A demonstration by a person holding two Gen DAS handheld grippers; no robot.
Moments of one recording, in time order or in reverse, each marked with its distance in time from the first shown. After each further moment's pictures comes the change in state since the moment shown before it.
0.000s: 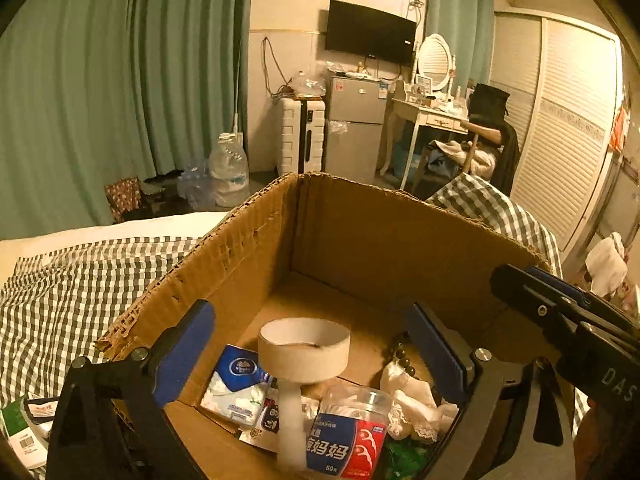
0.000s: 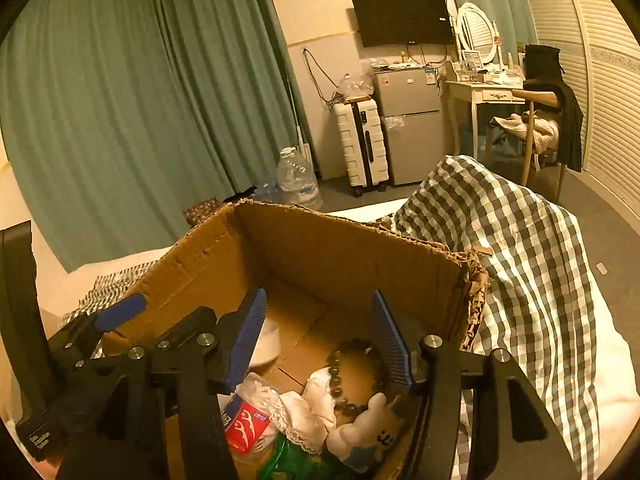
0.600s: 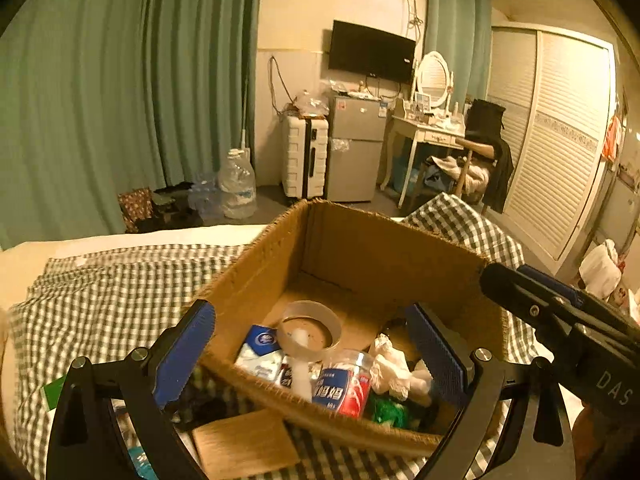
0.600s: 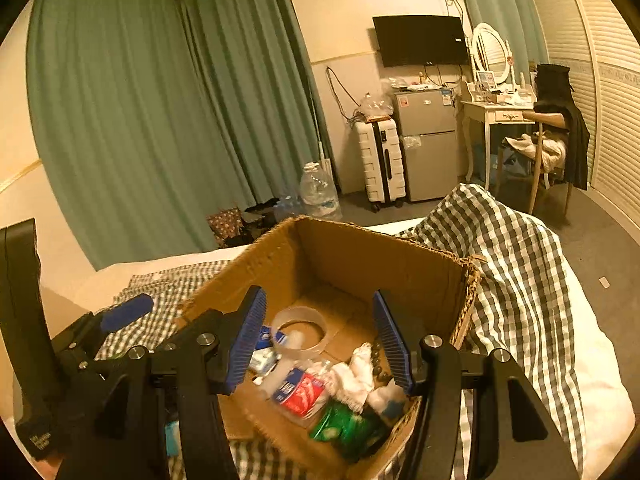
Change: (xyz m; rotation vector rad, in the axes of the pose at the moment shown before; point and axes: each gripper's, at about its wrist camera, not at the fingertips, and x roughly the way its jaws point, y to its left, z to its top) left arm -0.117 0.018 -0.015 -0.019 -0.057 0.013; right arm -0.086 0.039 -0.002 -0.033 -0.056 0.061
